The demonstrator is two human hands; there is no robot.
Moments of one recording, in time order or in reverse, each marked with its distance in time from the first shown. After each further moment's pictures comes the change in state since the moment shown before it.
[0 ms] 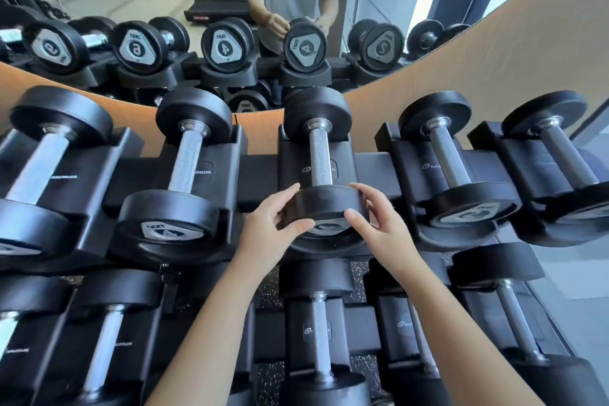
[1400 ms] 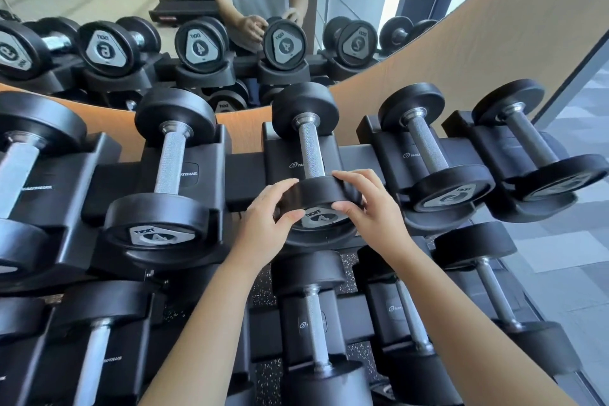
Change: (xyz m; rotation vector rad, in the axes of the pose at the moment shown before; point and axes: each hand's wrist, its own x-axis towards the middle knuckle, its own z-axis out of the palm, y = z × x) left_hand 0.010 -0.009 0.000 0.277 -0.036 0.207; right_hand 0.001 -0.013 0.000 -0.337 0.122 -0.183
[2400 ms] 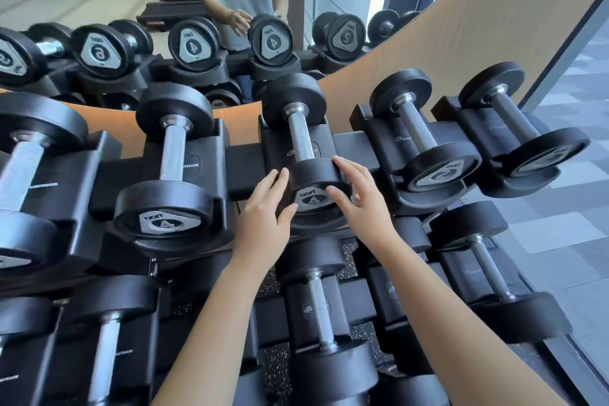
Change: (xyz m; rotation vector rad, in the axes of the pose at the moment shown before) left_hand -0.033 0.018 -0.004 0.268 0.058 0.021; right_hand -0.023 -0.007 0.021 0.136 0.073 0.091
